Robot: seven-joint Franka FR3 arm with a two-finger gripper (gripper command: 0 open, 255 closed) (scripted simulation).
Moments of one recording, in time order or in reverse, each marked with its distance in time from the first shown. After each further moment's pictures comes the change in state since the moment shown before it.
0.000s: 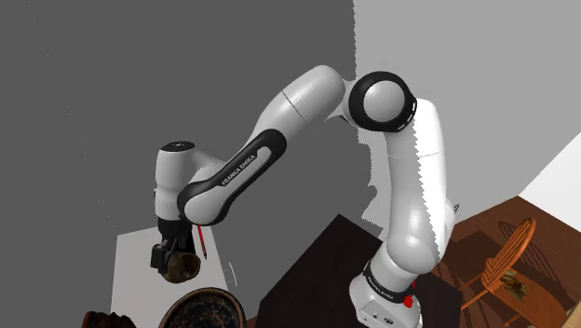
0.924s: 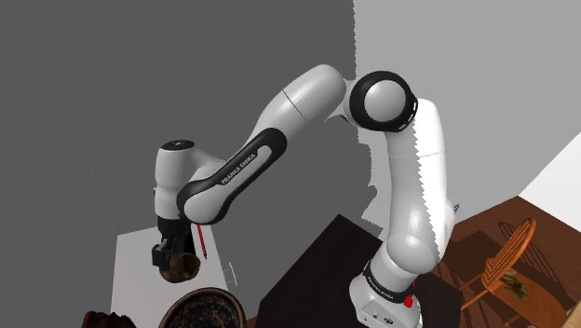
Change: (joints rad) arm -0.003 -0.005 0.003 0.002 0.003 -0.004 -0.001
